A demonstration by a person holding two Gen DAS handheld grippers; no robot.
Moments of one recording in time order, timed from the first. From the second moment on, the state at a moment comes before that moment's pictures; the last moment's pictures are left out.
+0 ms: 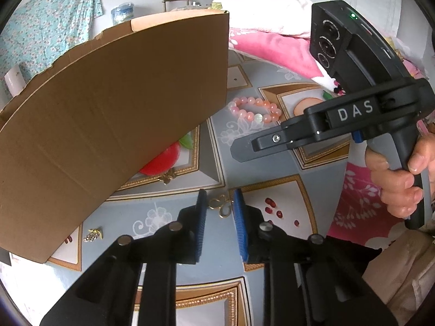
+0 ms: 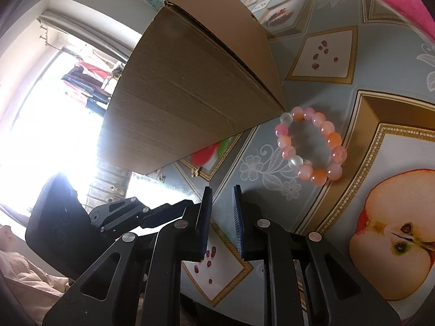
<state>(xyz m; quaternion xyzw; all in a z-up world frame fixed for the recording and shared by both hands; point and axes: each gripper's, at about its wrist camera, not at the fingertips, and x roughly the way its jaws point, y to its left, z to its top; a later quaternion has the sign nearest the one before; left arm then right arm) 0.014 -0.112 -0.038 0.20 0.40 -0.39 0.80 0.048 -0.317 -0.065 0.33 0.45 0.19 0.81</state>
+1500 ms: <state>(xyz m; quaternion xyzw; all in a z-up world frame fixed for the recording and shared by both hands) 0.005 -0.067 -0.040 0.11 0.40 -0.37 0.83 0.068 -0.202 -0.018 0.13 0.44 0.18 0.87</state>
